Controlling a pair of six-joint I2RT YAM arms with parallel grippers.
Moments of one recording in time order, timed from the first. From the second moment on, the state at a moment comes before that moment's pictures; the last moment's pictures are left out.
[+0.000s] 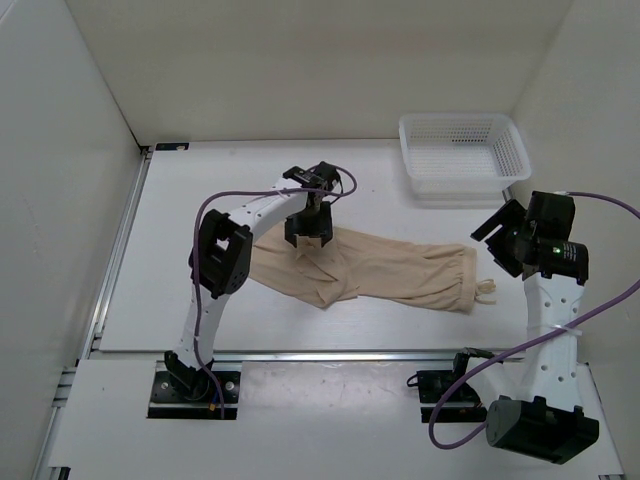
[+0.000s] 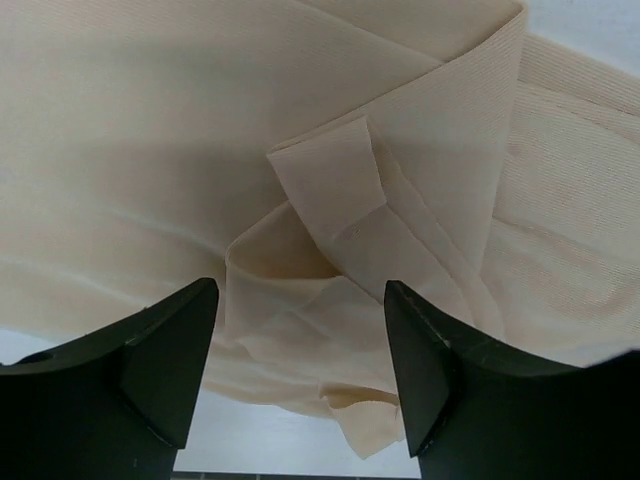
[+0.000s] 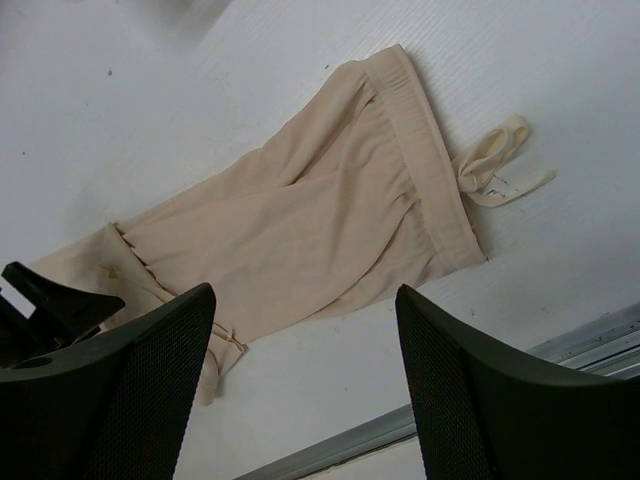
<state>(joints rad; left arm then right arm) -0.64 2.20 1.89 -1.06 -0.15 -0.63 -0.20 0.96 1.15 -1.01 -0.05 0.59</state>
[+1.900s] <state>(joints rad) -0.72 1.96 1.59 -0.91 0.08 -0.64 -0.18 0.96 1.10 -1.03 -0.08 0.57</state>
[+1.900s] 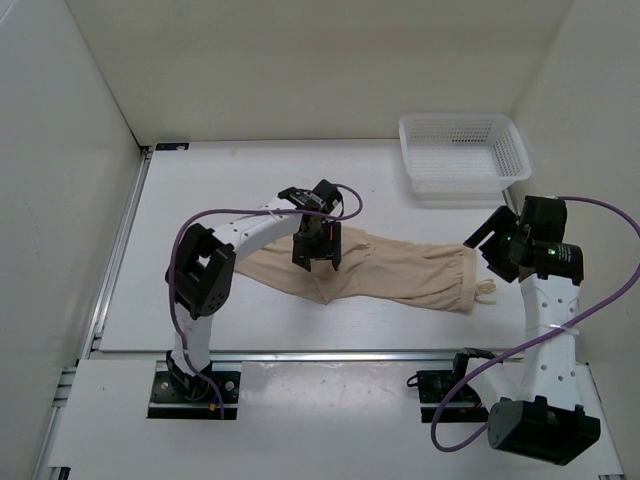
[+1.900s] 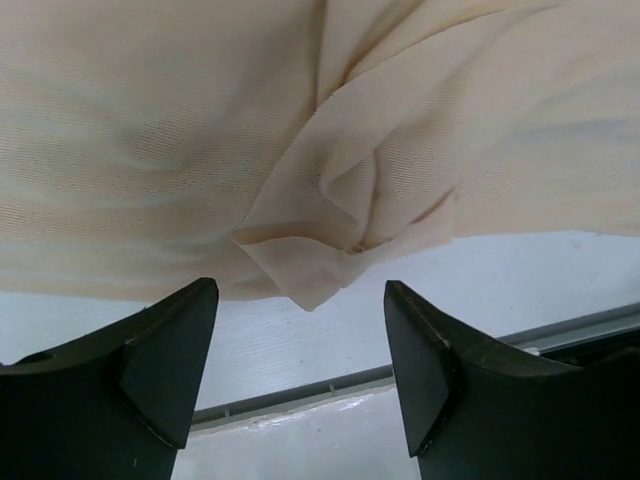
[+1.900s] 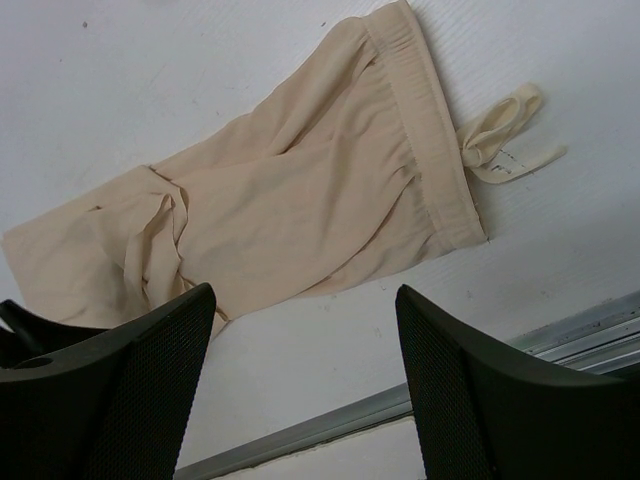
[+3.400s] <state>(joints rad) -0.88 2.02 1.73 -0.95 0.03 -0.67 -0.18 0.94 1.10 -1.03 -0.09 0.57</state>
